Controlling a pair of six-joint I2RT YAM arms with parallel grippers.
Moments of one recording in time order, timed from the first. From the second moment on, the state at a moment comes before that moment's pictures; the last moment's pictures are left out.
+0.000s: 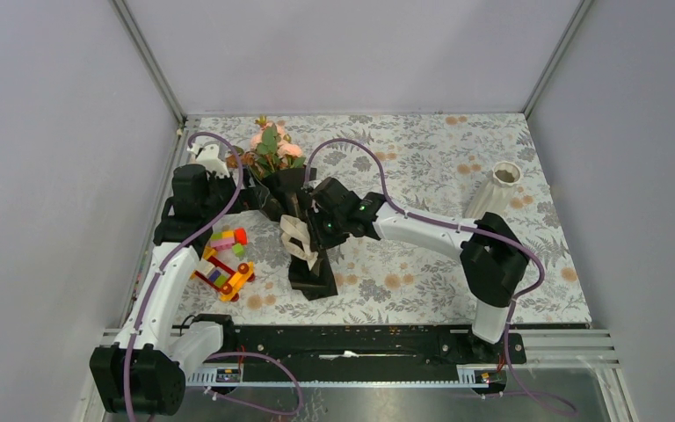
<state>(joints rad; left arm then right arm) -0.04 0.98 0.84 -0.34 0.26 -0.26 0.96 1.82 1.38 -0.47 -0.12 0.50</state>
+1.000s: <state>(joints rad) -0.03 0.92 0.84 -0.35 0.19 -0.25 0.96 1.77 1.44 -0.45 -0.16 0.56</state>
